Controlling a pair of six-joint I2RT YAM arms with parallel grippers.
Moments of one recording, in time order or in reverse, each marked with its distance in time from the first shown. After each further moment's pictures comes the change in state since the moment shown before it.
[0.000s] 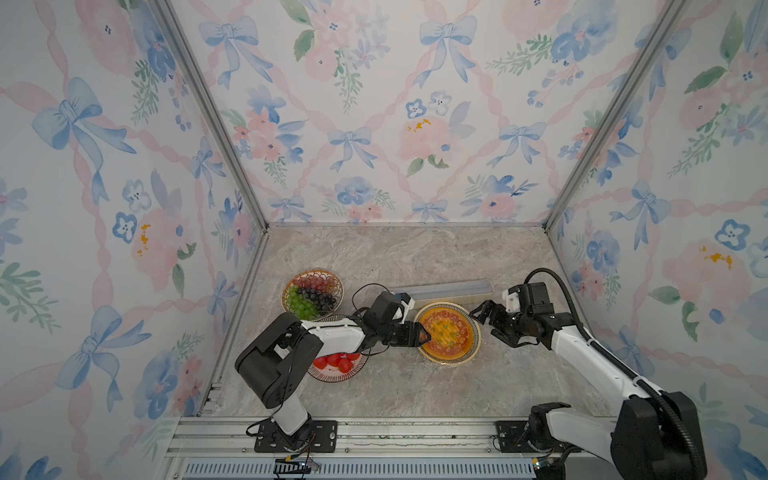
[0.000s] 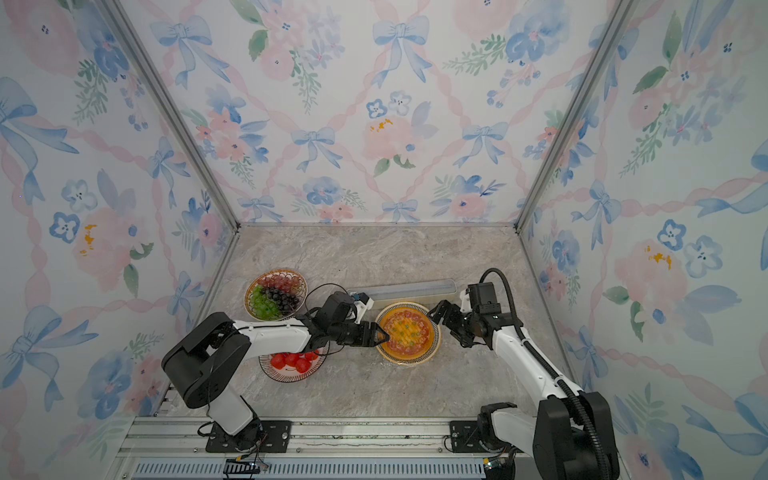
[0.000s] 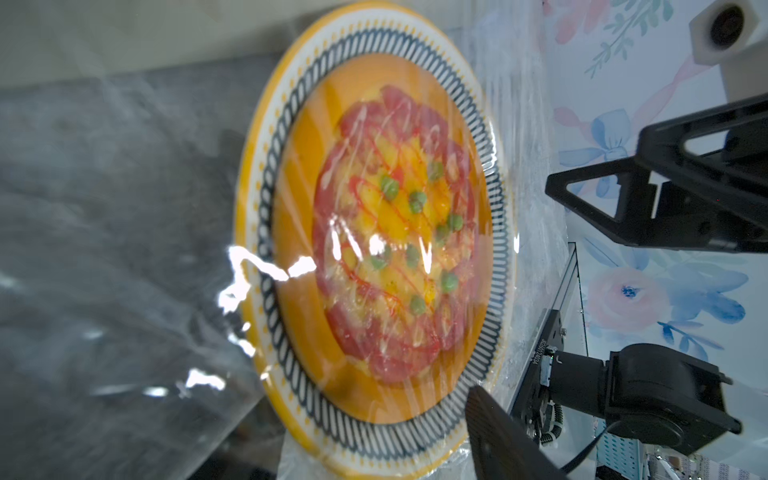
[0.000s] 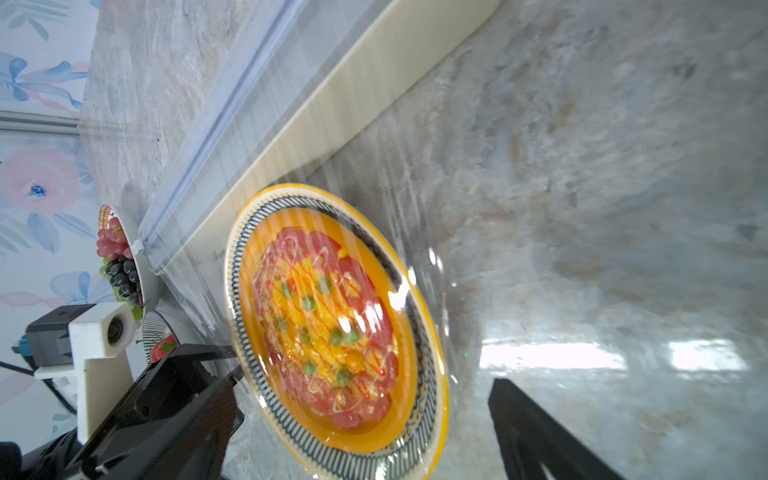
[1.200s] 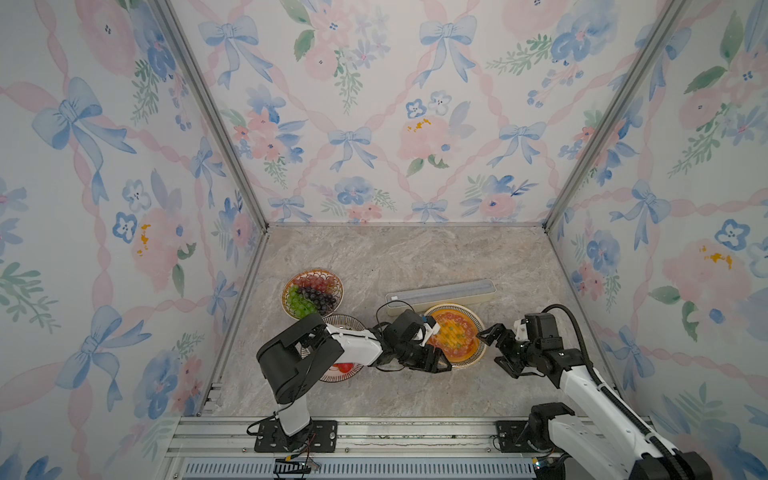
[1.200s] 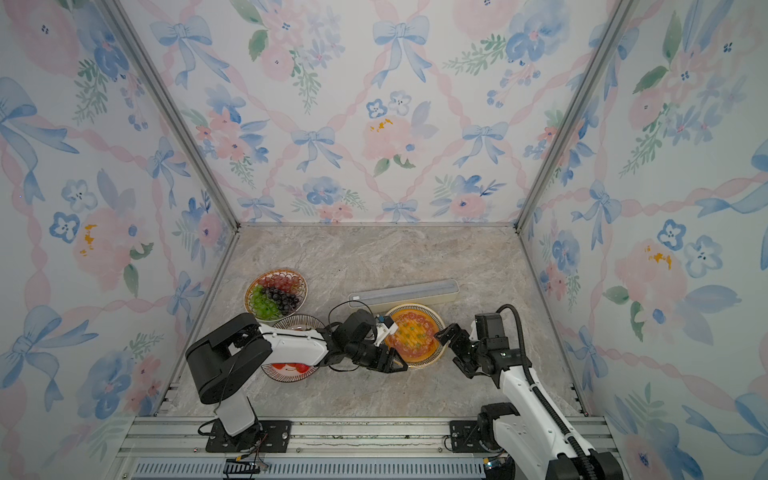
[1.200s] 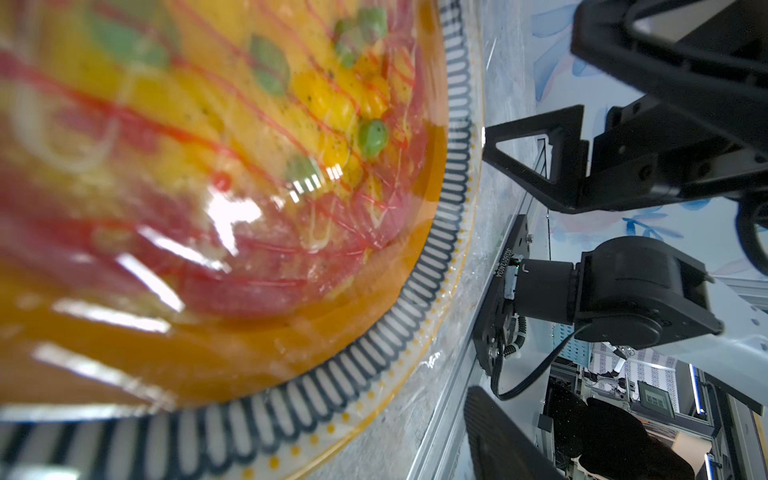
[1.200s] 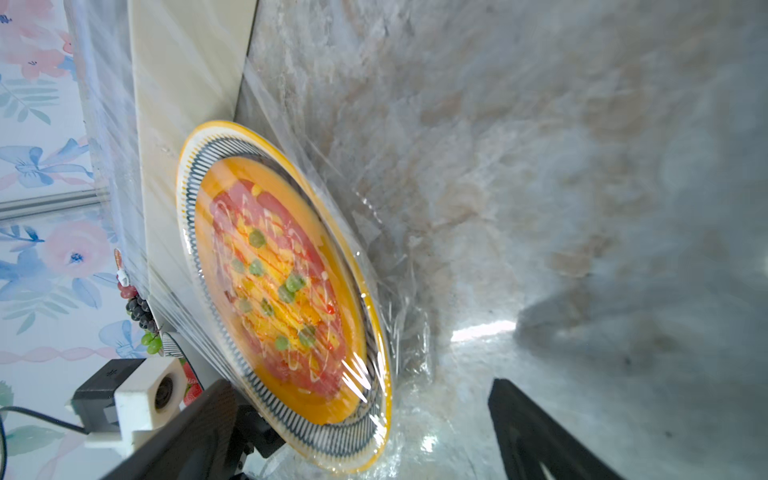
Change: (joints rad) left arm -0.192 0.093 -0.002 0.080 0.113 -0.076; right arm -0.068 -0.292 -0.290 0.012 -0.021 0.236
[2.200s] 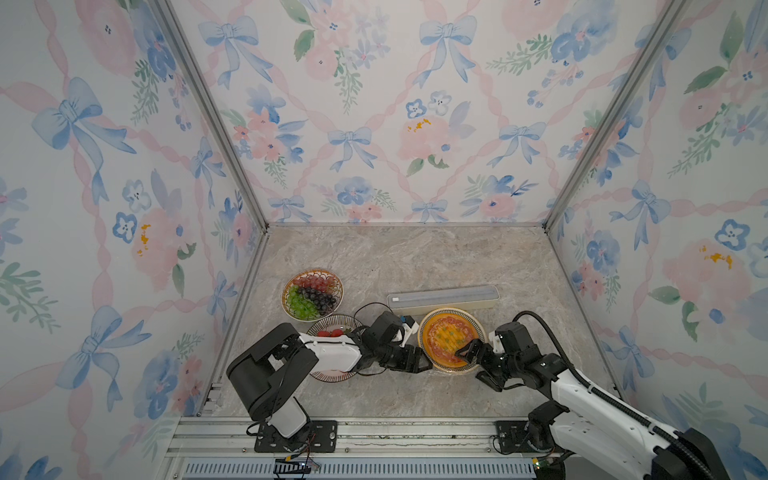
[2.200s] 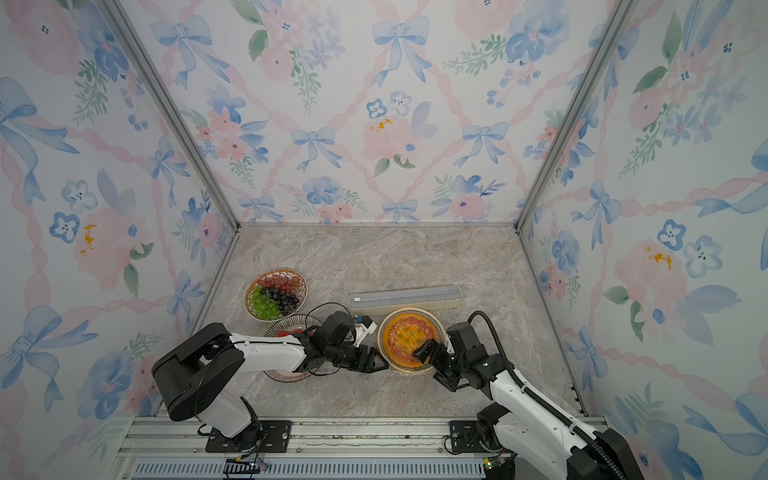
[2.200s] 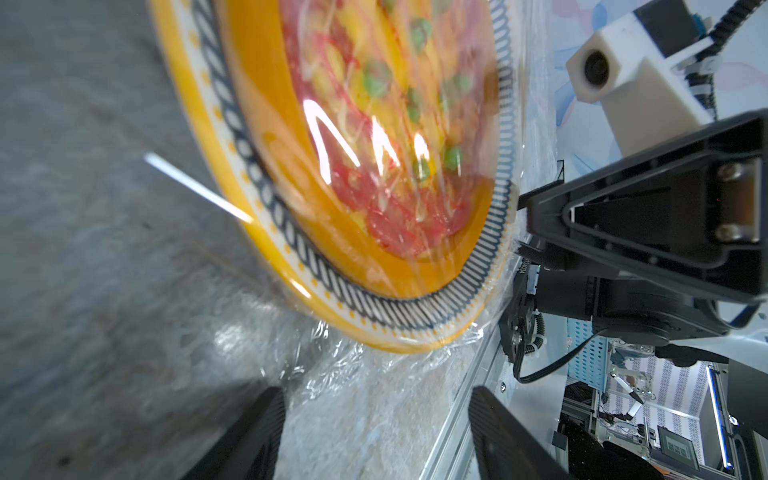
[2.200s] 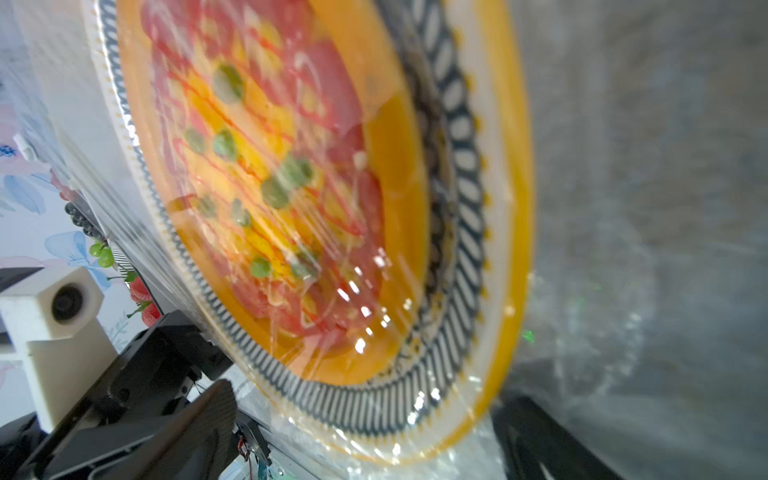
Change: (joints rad) left arm 0.088 -0.169 -0.173 -0.026 -0.026 0.030; right arm 0.370 0.019 -0.079 0.136 0.046 0.206
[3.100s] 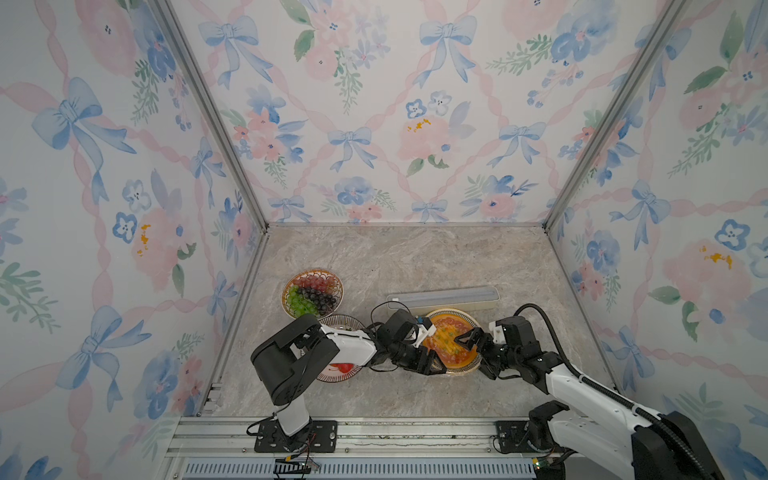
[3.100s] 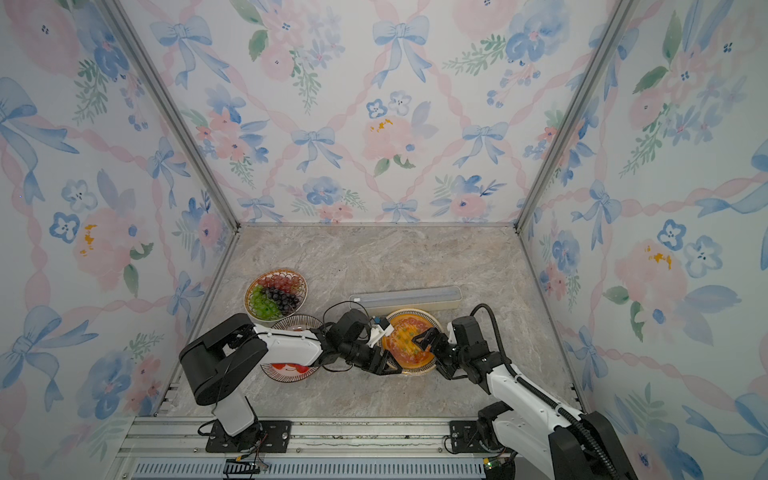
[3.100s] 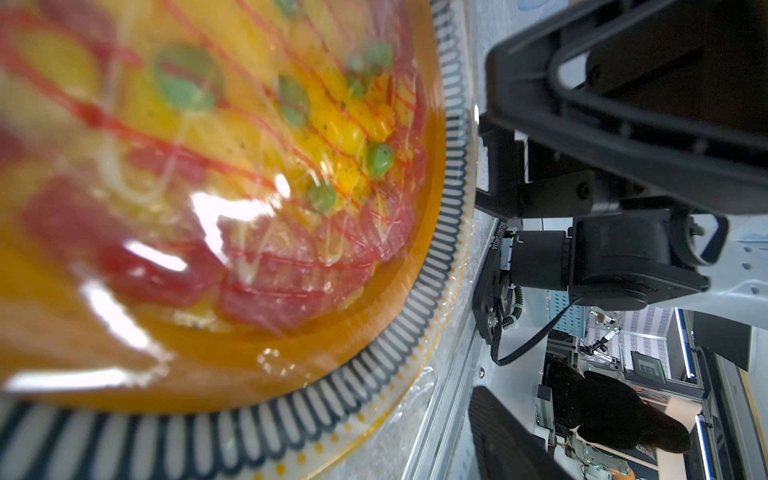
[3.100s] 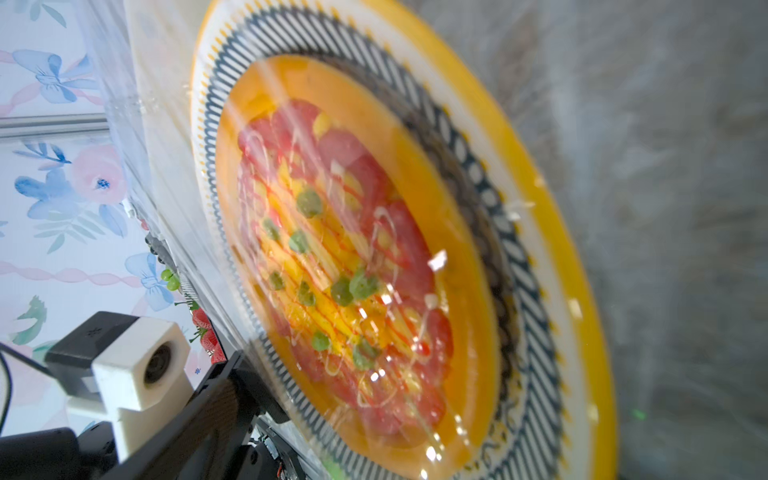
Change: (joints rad) left arm -0.051 0.149 0.122 0.045 0.116 0.038; right arm -0.111 0.074 -0.040 0.236 -0.076 0.015
